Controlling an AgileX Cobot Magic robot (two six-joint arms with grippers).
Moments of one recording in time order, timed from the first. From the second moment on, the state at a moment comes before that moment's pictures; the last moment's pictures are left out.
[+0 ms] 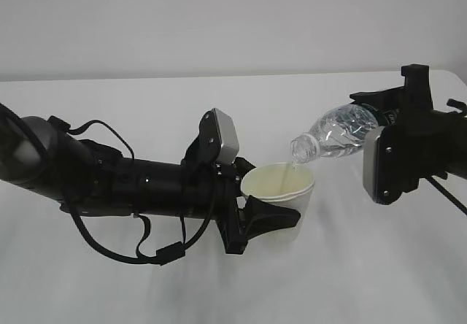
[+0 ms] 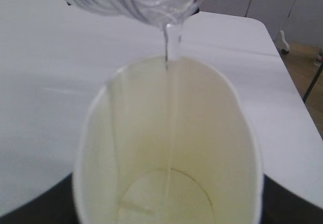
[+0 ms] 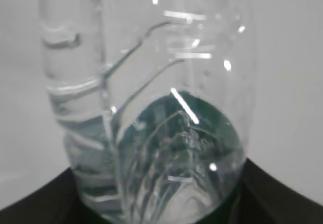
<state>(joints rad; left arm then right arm) -0.54 2.14 -0.99 1.08 -0.99 -0.56 0.12 1.65 -0.58 -0.46 -0.71 -1.26</state>
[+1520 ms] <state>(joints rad) -0.54 2.14 -0.99 1.07 -0.99 -0.56 0.12 1.65 -0.58 -0.46 -0.71 -1.27</state>
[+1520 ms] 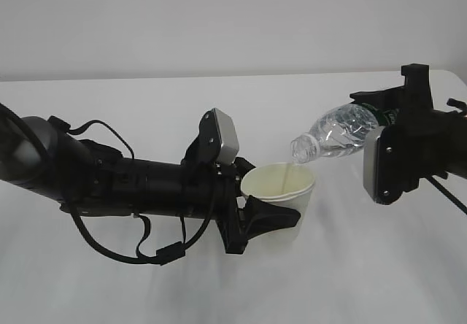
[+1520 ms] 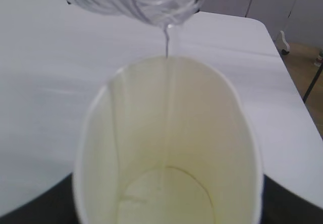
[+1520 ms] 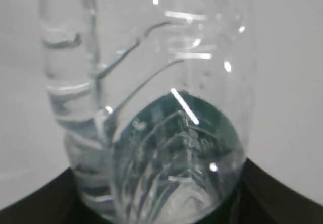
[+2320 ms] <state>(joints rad) -0.54 2.14 -0.99 1.07 -0.99 -0.56 0.12 1.65 -0.58 -0.46 -0.71 -1.28</state>
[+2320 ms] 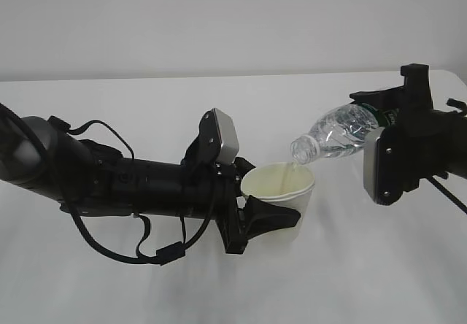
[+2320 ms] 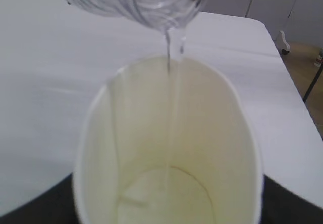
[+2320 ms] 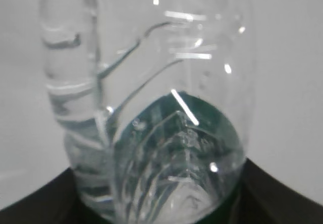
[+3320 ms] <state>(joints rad) -0.54 2.14 -0.99 1.07 -0.99 -0.56 0.12 1.65 -0.58 -0.47 -0.71 -1.28</state>
